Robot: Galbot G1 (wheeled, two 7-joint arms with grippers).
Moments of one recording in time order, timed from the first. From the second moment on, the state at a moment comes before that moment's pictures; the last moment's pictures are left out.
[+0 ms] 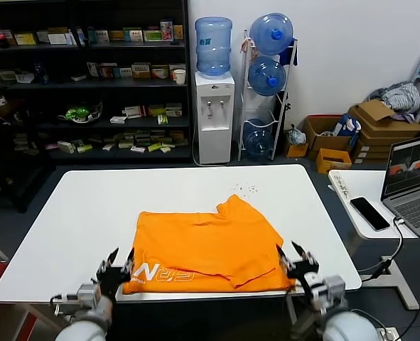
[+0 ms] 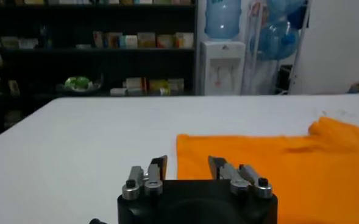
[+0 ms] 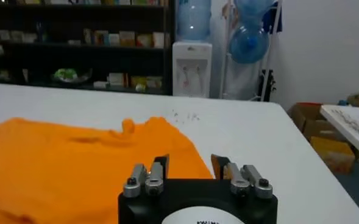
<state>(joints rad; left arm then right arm) 1.37 -1.06 -0.35 -1.88 -0.51 0.19 -0.31 -1.18 1.11 0.31 1.78 0.49 -0.27 0.10</state>
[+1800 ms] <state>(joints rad) 0.79 -1.15 -0.15 -1.21 -0.55 0.21 -0.15 -0.61 1.39 0.12 0.98 0.44 -0.23 -0.01</state>
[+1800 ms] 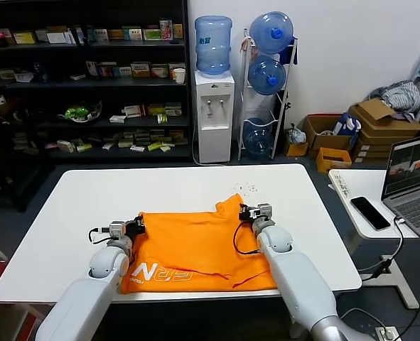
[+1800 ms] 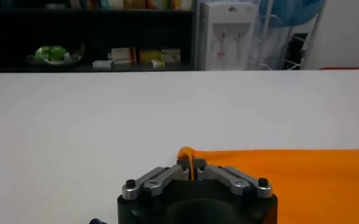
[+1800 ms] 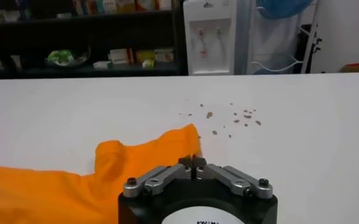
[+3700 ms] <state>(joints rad) 1.44 -1.09 -0.36 -1.77 -0.49 0.17 -0.19 -1.52 1.01 0.40 2.01 0.54 -0.27 0.11</state>
